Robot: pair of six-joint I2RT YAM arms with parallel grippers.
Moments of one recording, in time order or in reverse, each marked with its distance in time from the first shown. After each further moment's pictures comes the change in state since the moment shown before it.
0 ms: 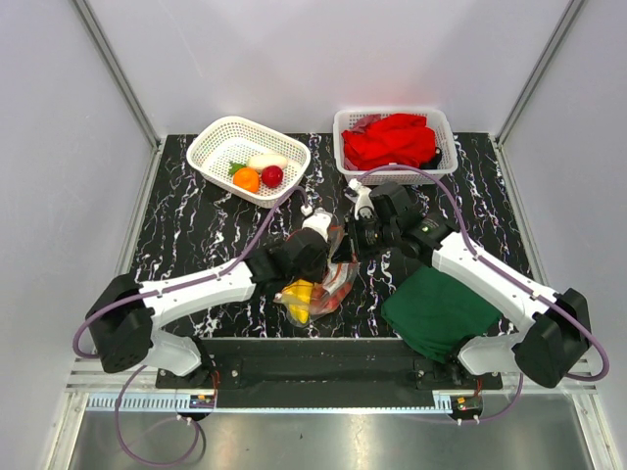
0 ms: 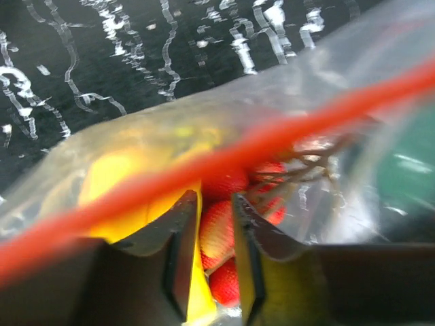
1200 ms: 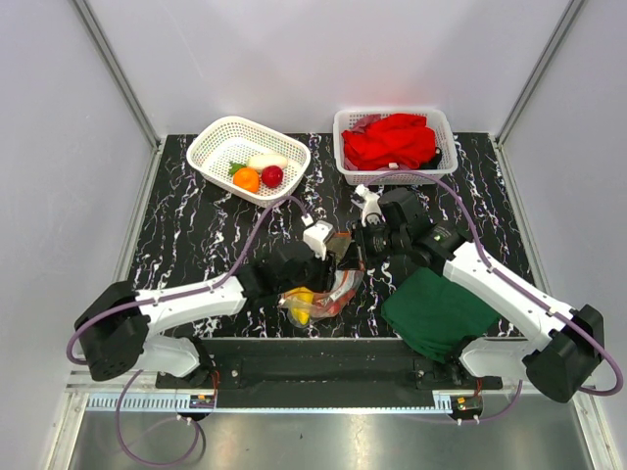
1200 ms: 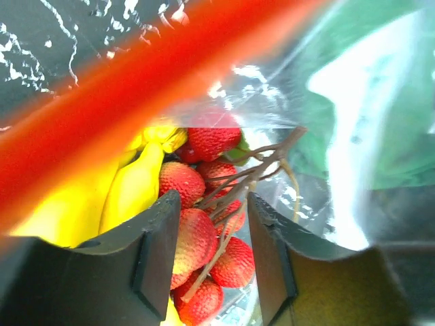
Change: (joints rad) left arm 0.002 -0.051 -0.200 0.350 0.229 0.039; right arm 0.006 -0.093 -0.036 -0.051 -0.010 -0.001
